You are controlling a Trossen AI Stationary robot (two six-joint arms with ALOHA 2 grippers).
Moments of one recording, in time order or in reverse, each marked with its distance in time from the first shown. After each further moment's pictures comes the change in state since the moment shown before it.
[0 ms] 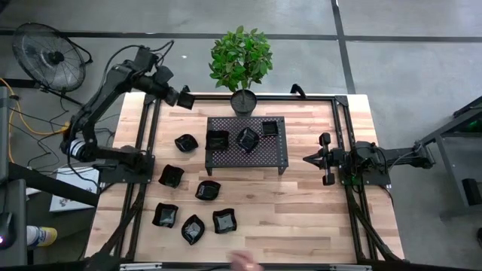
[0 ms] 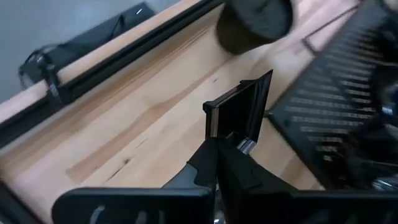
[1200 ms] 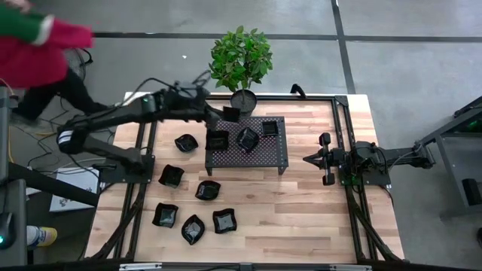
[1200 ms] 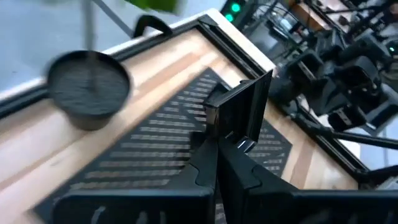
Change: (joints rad) left arm -0.850 -0.010 0.001 0.531 -0.491 -0.688; right arm 0.000 0.000 0.000 0.000 0.000 0.000
